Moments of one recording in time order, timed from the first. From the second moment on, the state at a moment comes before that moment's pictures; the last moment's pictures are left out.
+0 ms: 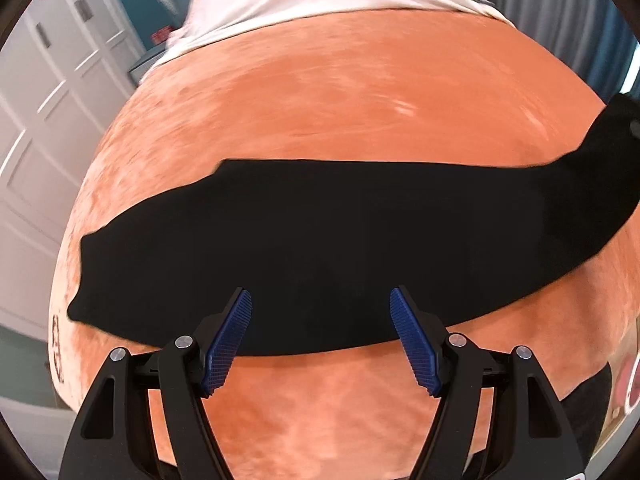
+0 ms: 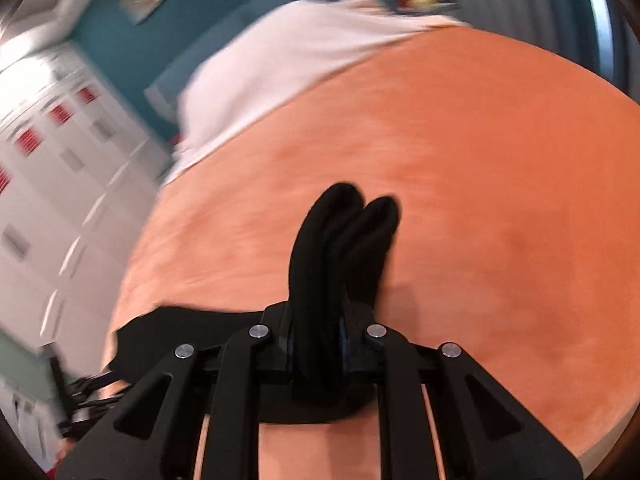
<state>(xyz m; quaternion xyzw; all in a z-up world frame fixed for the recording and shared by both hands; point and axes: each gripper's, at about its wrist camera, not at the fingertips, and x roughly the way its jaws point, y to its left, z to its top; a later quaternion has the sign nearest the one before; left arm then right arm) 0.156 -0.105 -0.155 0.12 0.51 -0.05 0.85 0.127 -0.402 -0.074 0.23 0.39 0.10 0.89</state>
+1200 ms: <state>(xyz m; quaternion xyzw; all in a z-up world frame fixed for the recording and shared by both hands) 0.150 0.138 -0.184 -0.03 0.53 0.05 0.84 0.204 -0.003 -0.208 -0.01 0.55 0.16 0.82</state>
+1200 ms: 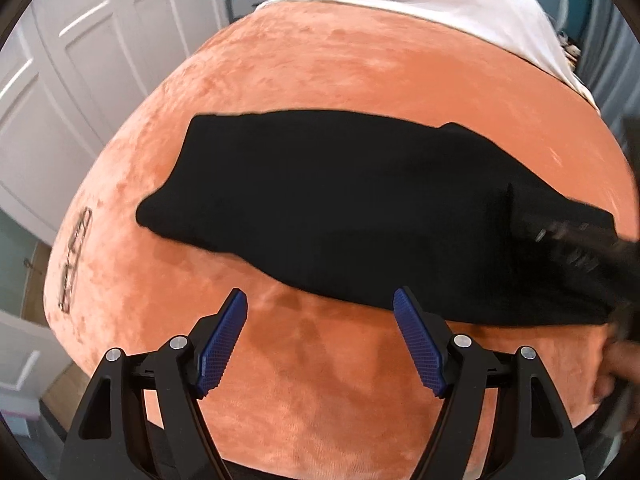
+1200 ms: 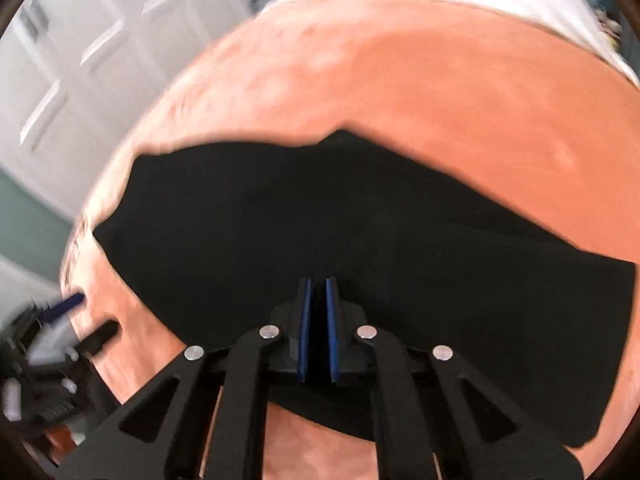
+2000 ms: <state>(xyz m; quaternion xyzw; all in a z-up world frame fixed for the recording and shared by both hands) 0.173 0.190 -0.200 -0.11 0.53 0.06 0.84 0.212 0.031 -0.232 -0.05 0.55 0.14 0.82</state>
